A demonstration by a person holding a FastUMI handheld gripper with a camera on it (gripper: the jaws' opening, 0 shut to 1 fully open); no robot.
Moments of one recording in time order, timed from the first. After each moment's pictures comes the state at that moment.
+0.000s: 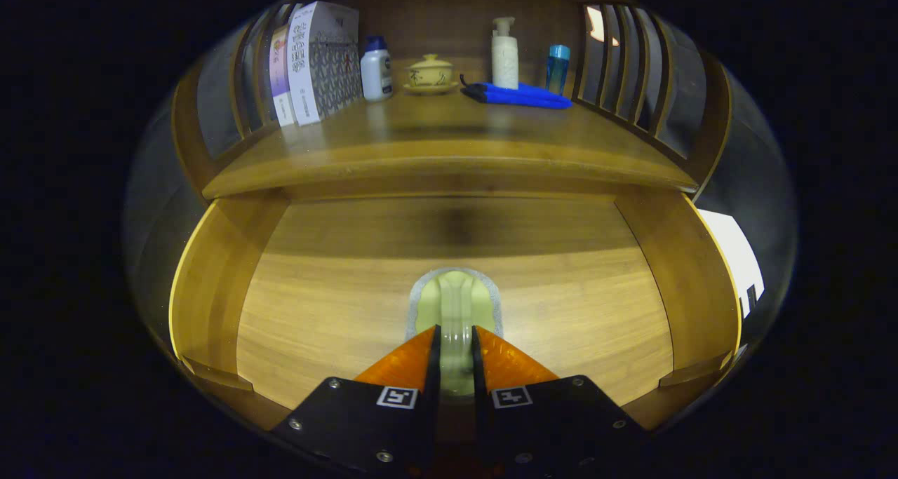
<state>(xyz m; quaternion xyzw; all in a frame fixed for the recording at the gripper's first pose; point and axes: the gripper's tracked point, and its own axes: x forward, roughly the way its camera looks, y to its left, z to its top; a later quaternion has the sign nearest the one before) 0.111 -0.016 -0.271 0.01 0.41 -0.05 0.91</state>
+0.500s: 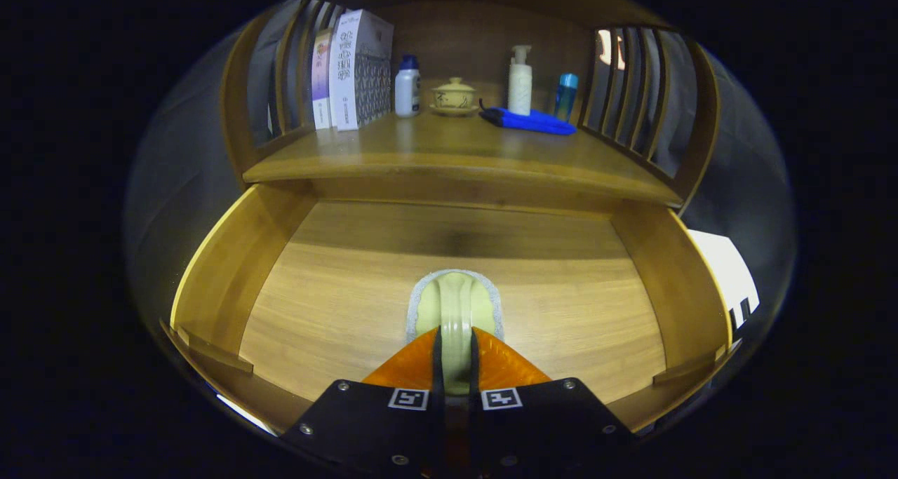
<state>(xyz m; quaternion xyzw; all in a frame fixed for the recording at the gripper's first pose) 0.082 -0.008 -0.243 -0.02 0.34 -0.05 0.94</state>
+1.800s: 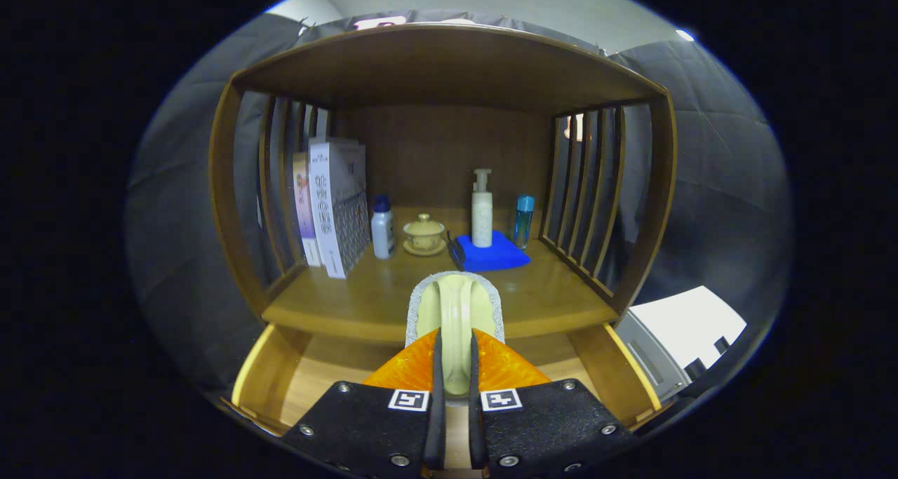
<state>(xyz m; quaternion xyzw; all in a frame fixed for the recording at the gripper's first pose) 0.144 -0.030 -0.074 0.01 0.16 -0.07 0.98</state>
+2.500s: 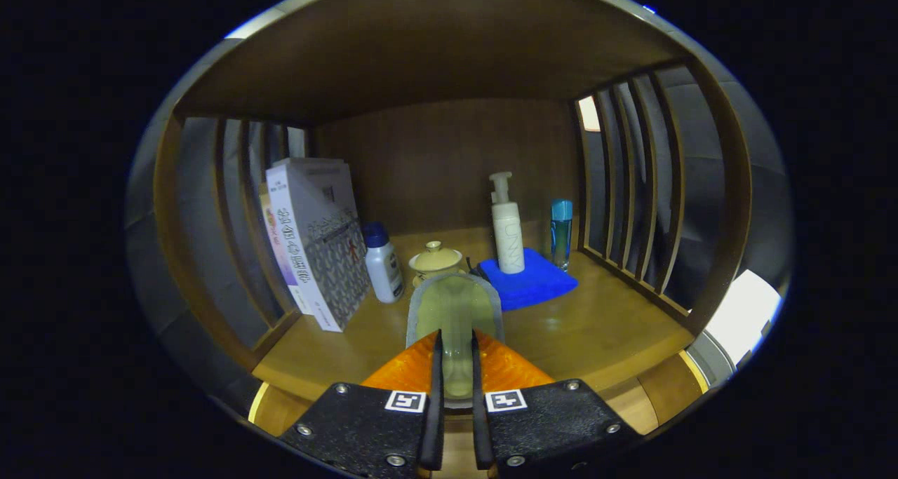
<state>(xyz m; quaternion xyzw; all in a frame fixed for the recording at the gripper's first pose) 0.261 -0.039 -0.104 0.07 0.16 -0.04 0.98</state>
